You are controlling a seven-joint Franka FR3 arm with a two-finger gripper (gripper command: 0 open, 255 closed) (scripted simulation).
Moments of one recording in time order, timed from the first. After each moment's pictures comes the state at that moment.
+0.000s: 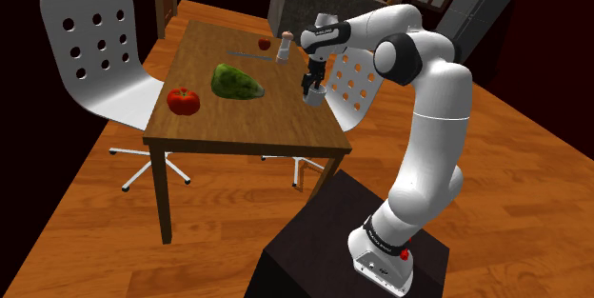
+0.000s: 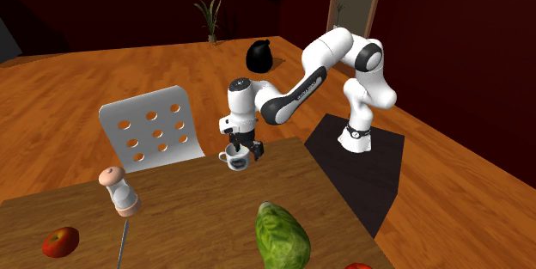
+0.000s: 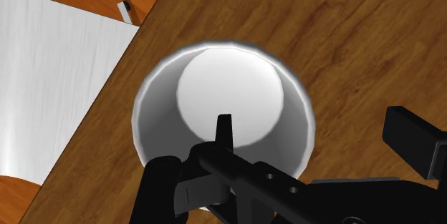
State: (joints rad) arm -0.27 0.47 -0.29 -1.62 0.03 2.01 -0.56
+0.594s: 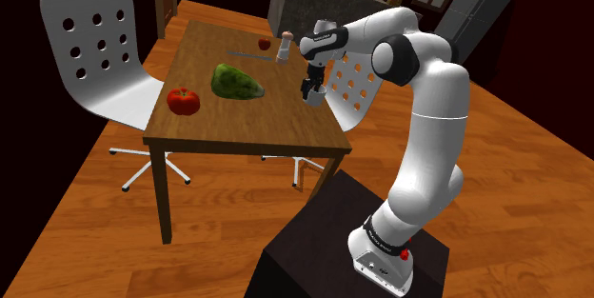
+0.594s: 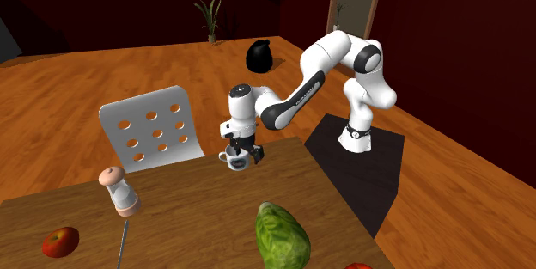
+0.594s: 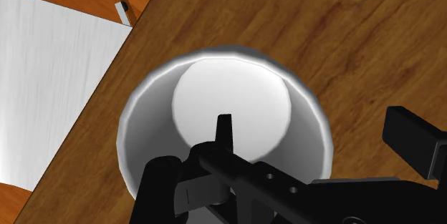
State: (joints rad) arm -0.27 0.49 -0.29 -1.65 0.04 2.06 -0.56
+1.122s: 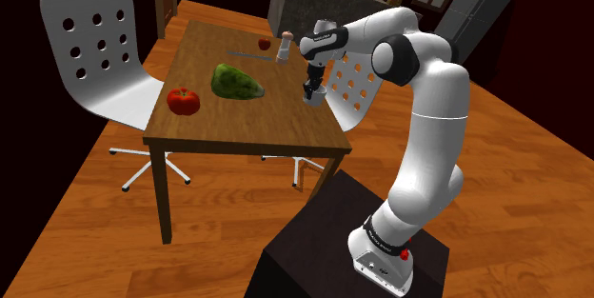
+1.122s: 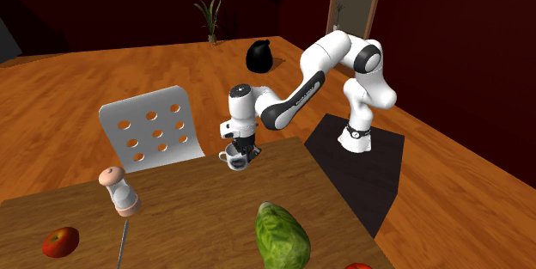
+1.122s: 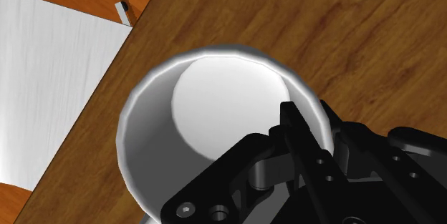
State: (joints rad) arm -0.27 0.49 -0.29 -1.65 0.04 2.06 -0.56
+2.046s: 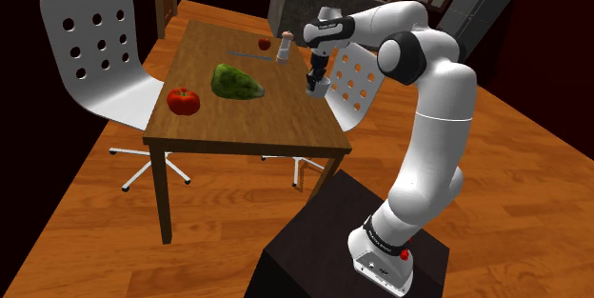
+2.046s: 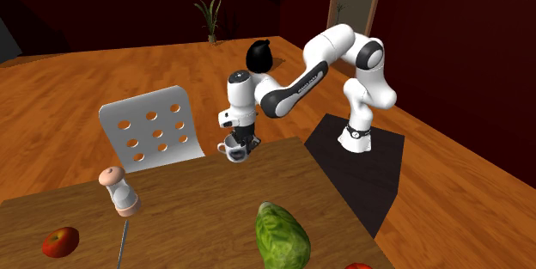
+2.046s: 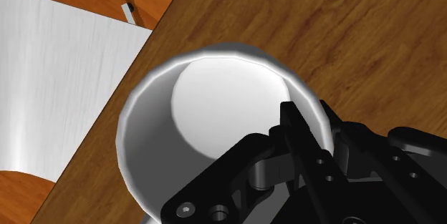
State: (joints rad) arm -0.27 0.44 -0.30 -1.60 0.03 1.96 -0.56
